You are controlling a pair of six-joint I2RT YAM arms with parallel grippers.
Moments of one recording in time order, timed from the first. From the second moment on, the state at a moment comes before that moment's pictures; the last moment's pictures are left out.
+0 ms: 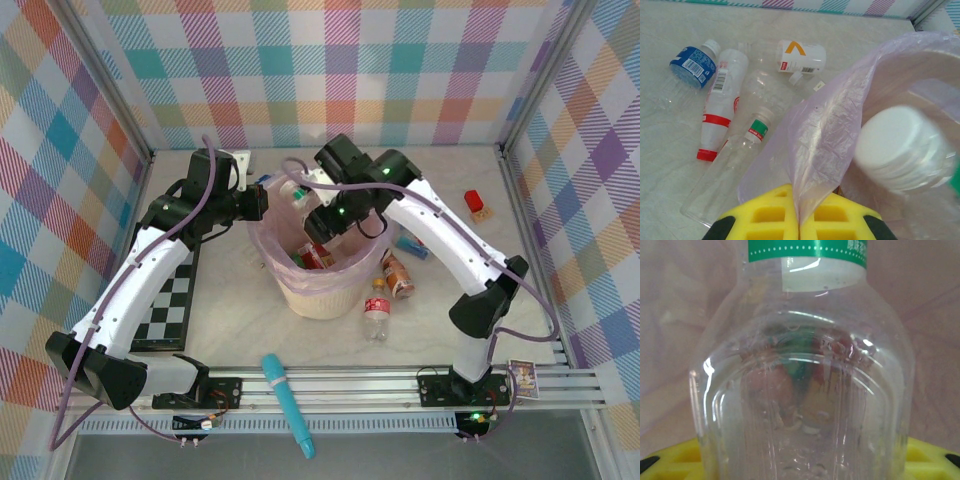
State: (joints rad) left arm -0.41 1.30 1.44 -0.81 0.12 -0.34; right arm 0.81 1.82 2.10 -1.39 -0.13 0.06
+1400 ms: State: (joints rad) left arm -0.41 1.33 1.44 -0.78 0.14 -0.33; right arm 0.82 1.84 1.84 -1.16 -0.11 0.25
